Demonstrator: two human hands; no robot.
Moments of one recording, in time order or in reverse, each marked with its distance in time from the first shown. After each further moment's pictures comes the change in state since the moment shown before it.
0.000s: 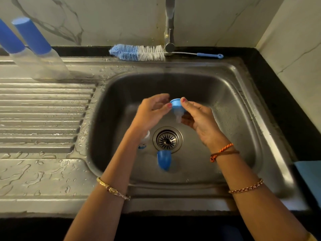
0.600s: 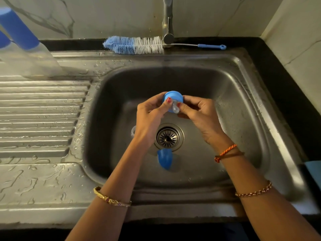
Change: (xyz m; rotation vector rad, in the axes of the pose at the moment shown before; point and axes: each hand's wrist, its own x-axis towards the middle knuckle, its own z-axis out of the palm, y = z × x) left_hand -0.008 -0.005 0.019 -0.541 0.147 -0.057; right_hand 0.002 0.004 -0.002 -0.285 -0.042 -0.264
